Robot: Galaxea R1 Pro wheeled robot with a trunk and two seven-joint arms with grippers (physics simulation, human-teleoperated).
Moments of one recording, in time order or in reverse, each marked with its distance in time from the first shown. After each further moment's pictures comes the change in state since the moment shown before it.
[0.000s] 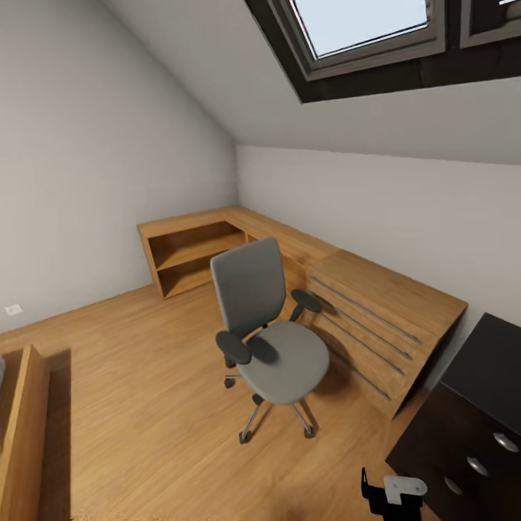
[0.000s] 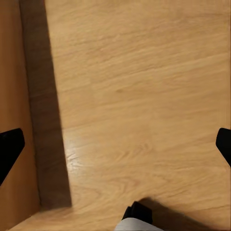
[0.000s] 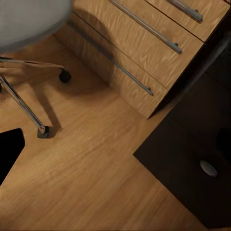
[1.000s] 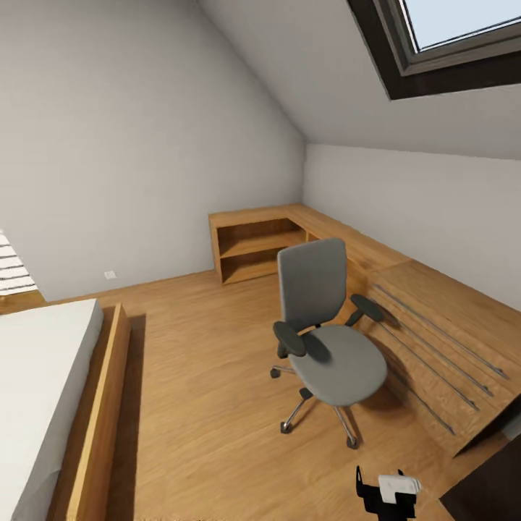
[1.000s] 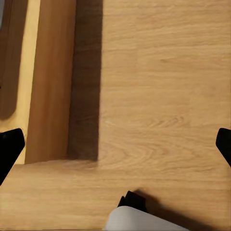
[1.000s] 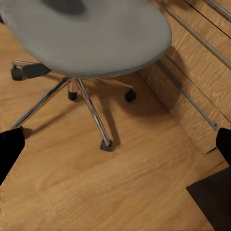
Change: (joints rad) left arm 0.000 -0.031 -0.052 0.044 0.000 -0.043 0.000; right arm 0.000 0.015 0.004 0.001 0.017 -0.023 0.000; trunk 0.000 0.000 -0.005
